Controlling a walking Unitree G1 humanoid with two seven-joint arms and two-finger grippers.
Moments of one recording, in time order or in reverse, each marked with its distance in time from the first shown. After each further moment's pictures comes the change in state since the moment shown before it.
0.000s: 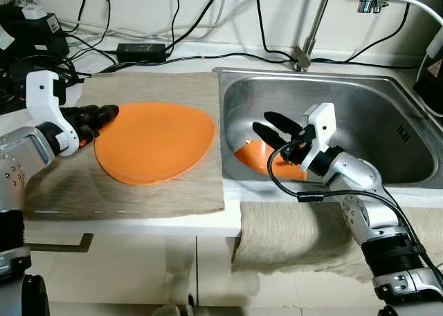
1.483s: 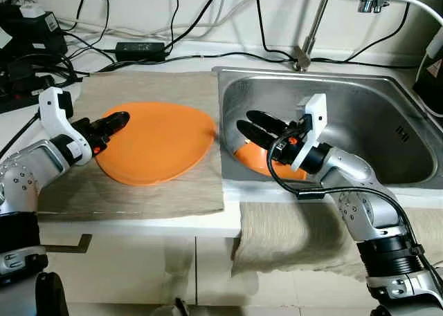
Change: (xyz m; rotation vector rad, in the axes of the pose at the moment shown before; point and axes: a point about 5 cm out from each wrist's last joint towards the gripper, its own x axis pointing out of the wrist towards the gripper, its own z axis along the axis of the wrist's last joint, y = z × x) left arm 0.010 0.006 -0.020 -0.261 -0.029 -0.069; right arm 0.014 0.021 0.021 0.179 -0.037 0.139
